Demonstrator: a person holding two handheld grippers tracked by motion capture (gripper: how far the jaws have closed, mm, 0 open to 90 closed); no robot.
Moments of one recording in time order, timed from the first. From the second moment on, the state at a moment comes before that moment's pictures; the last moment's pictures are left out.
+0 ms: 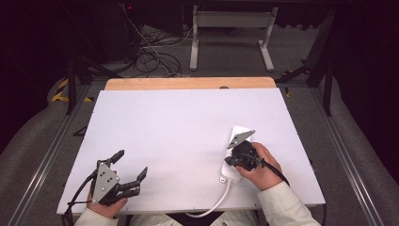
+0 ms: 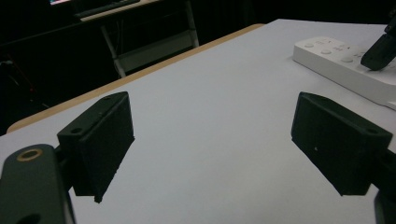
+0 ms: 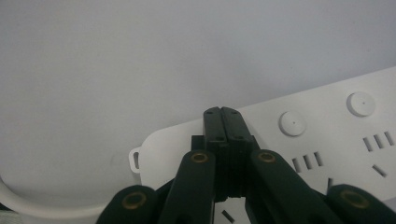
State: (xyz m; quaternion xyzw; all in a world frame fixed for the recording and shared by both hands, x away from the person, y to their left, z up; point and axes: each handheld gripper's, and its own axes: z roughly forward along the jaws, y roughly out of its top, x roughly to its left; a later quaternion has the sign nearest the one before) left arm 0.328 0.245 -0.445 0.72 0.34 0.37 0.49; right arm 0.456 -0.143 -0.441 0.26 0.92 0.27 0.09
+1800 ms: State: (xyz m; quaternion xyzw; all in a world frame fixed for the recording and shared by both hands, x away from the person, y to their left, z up) left arm 0.329 0.245 -0.446 0.72 0.34 0.37 0.48; right arm 0.472 -0.157 -0.427 0.29 0.89 0.32 0.14
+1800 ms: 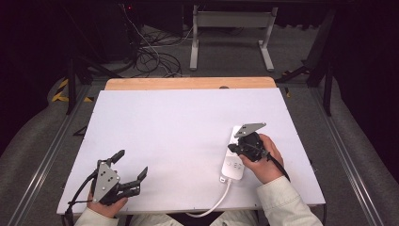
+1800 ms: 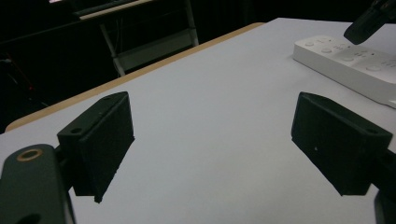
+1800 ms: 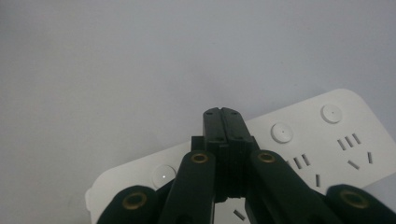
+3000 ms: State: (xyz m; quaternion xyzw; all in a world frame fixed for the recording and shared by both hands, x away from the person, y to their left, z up) left arm 0.329 0.245 -0.446 0.72 0.34 0.37 0.48; right arm 0.481 -0.154 -0.444 0.31 0.90 0.29 0.14
